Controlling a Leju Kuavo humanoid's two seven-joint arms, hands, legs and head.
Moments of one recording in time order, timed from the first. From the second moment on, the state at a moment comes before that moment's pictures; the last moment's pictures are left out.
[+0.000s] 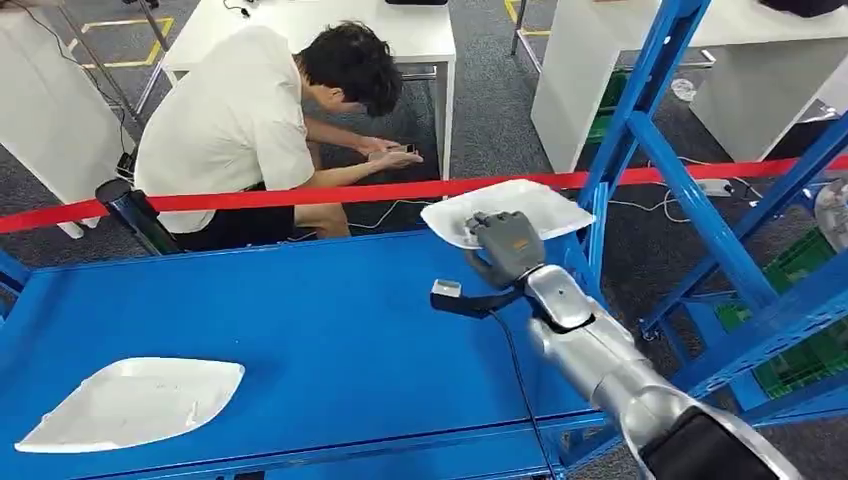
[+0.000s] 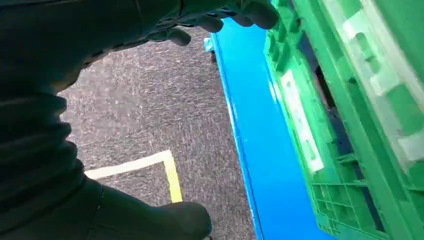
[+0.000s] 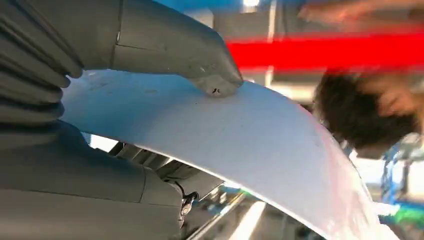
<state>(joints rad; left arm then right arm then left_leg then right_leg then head) -0.12 -0.24 0.92 -0.19 -1.01 0.27 -0.43 -0.71 -0.13 0.70 -0.52 1.06 -0.32 -0.40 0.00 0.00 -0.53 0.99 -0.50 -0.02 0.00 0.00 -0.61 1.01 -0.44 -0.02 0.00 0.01</state>
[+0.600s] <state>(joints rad) -0.12 -0.23 0.92 -0.19 -1.02 0.26 -0.38 -0.71 -0.22 0.62 -0.71 1.06 -0.29 -0.36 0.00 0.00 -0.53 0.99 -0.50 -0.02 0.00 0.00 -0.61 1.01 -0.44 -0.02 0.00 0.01</state>
